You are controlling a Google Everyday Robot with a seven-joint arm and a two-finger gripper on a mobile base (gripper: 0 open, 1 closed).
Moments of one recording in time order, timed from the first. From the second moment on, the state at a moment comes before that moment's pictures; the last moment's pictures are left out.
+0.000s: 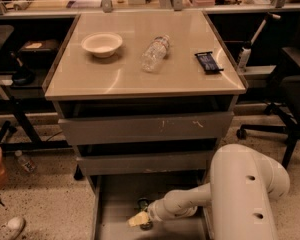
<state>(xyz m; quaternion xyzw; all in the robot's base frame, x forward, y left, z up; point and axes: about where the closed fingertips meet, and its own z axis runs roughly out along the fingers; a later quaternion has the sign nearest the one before) 0.475 0.027 0.196 -0.22 0.93 0.28 0.12</state>
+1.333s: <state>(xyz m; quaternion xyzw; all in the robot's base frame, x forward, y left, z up) 0.487 0.038 0.160 -0.20 0.92 0.30 0.12</state>
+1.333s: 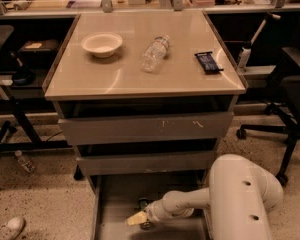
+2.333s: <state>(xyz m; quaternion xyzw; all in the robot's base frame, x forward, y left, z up) 0.506 0.037 0.122 -0.20 0.93 0.27 0.14</state>
